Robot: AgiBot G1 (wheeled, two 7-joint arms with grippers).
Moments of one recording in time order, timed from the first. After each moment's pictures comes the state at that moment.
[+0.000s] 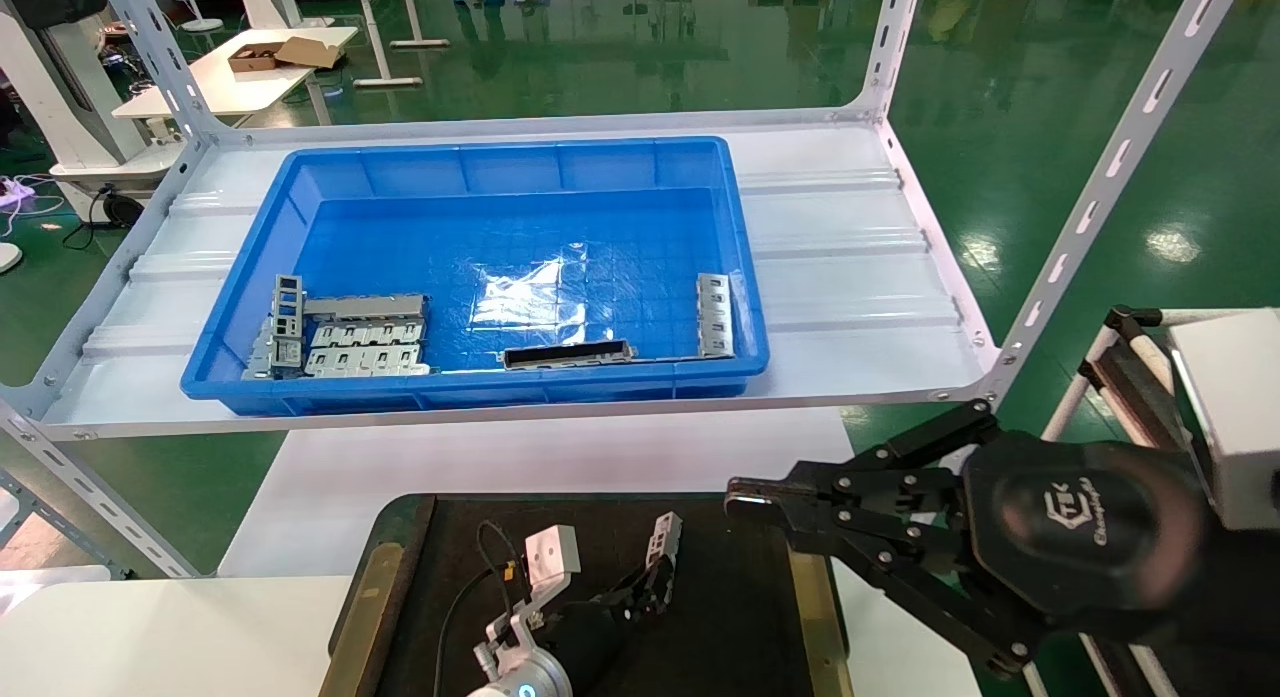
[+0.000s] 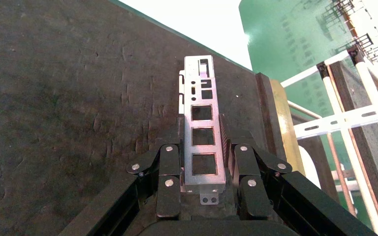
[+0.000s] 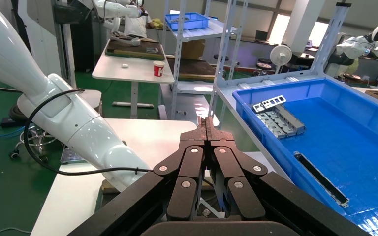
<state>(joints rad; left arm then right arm) -0.92 1.35 1.06 -0.80 1.18 -0.04 -1.12 1.10 -0.57 -0.38 1.27 -0.66 -1.46 0.13</state>
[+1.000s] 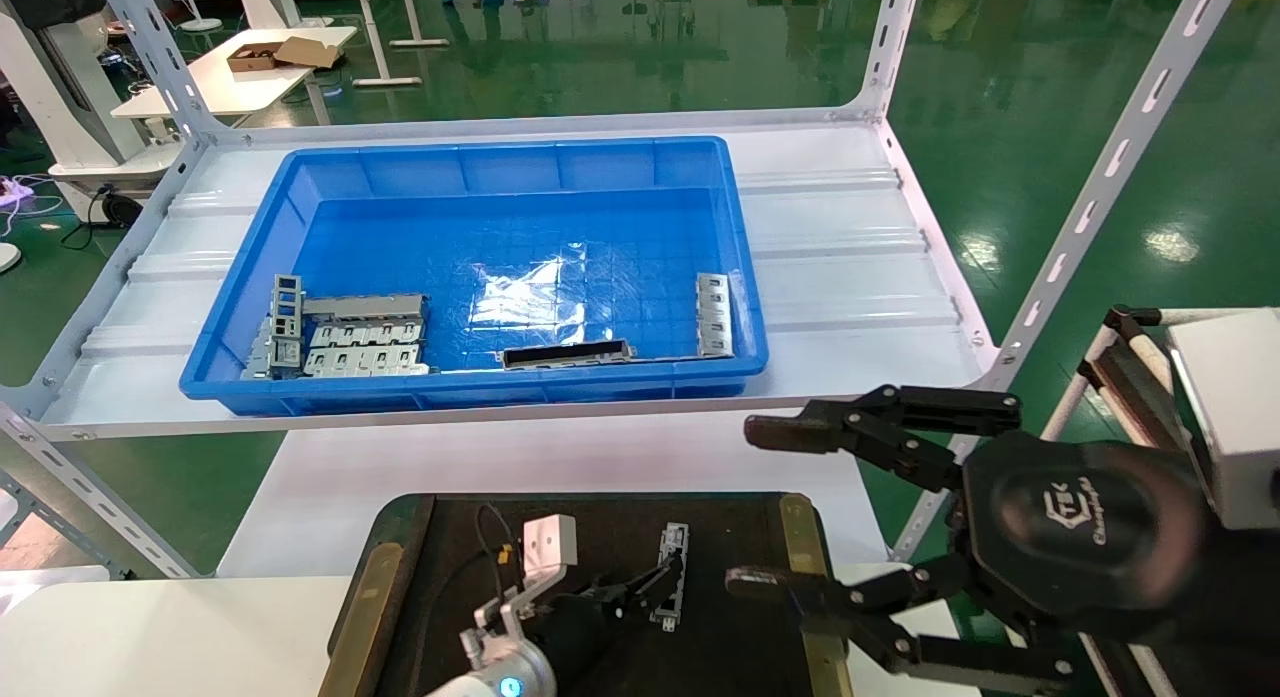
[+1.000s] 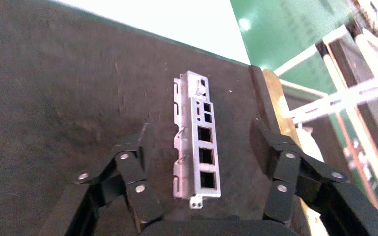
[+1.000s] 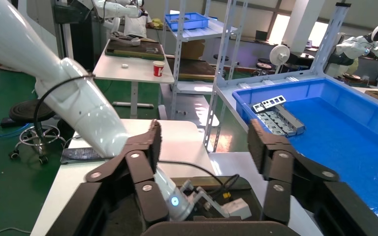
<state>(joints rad) -1.03 1.20 1.34 -0.97 1.00 -0.13 -1.06 1.10 -0.57 -0.38 1.27 -0.66 -1.46 0.13</state>
